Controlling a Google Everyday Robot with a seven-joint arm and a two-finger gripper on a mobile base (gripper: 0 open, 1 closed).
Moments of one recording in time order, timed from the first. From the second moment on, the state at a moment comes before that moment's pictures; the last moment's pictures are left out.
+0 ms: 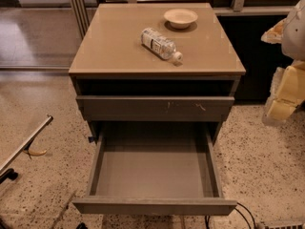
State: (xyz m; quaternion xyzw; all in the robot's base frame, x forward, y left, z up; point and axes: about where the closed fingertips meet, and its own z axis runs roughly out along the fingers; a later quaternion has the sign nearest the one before) arm 0.438 -0.216 0.979 -0.60 0.78 -0.04 0.16
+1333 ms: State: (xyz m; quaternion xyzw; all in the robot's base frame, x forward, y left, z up) arm 0.430 -0.221 0.868 -0.62 0.73 0.09 0.27
